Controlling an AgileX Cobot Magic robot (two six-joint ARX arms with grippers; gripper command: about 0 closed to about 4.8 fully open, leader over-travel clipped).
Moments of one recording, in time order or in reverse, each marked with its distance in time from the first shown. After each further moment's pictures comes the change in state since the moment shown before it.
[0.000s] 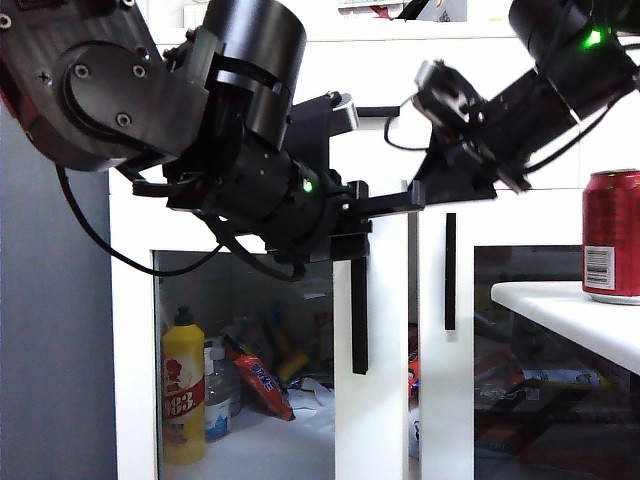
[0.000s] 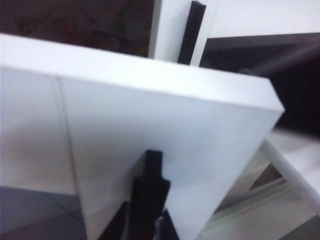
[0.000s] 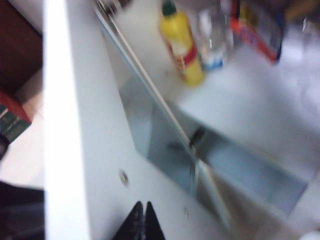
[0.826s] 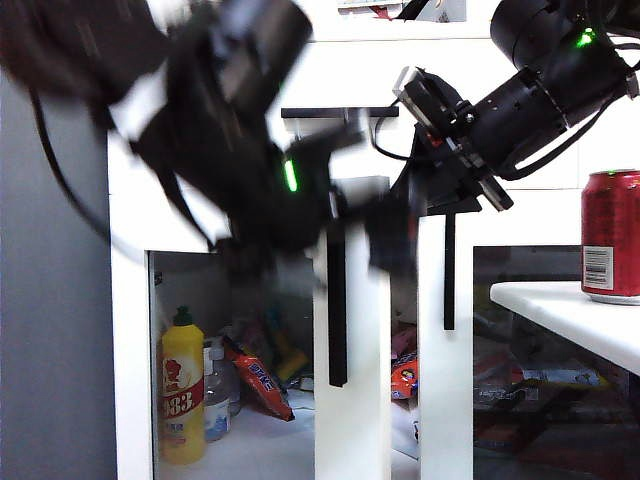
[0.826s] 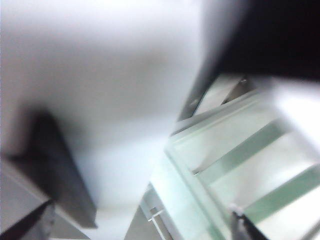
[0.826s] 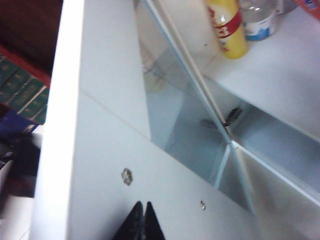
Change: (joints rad) left arm -0.020 -0.176 -0.006 -0.424 0.156 -0.024; right arm 0.044 0.004 -0.001 -0.073 -0.085 0.011
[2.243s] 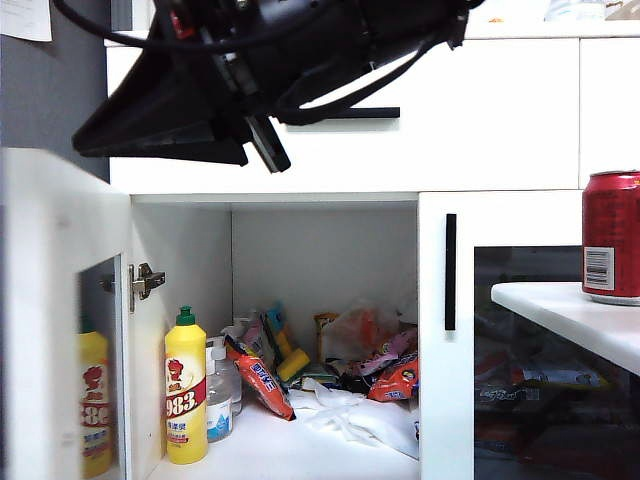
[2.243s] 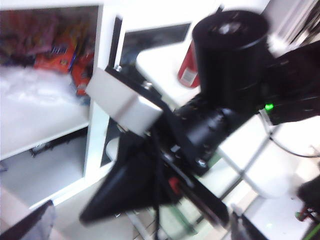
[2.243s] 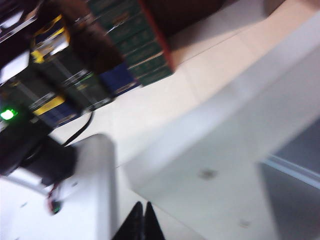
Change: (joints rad) left arm -0.023 -1.223 0.002 -1.041 0.108 -0.027; right arm 0.536 0.020 0.000 0.224 0.066 0.103
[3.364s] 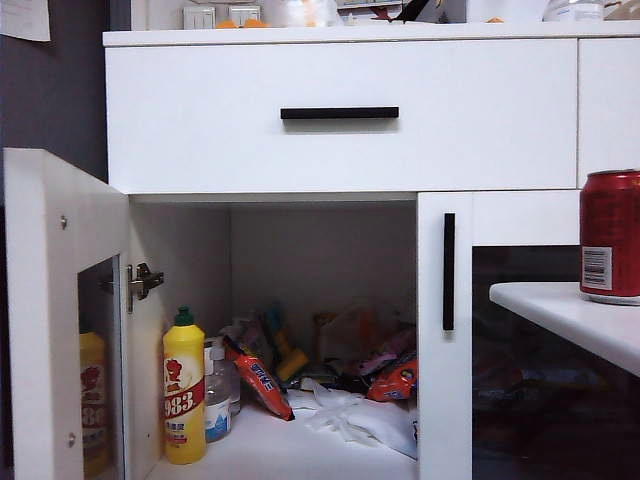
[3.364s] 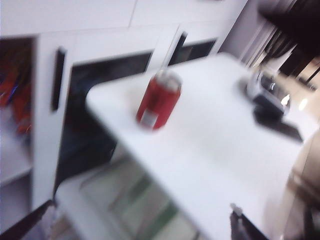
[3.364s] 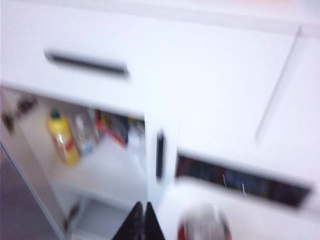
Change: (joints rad) left arm 0.000 0.446 0.000 0.548 0.110 -0.035; right arm -0.707 -0.916 -0.019 -0.628 0.465 -0.216
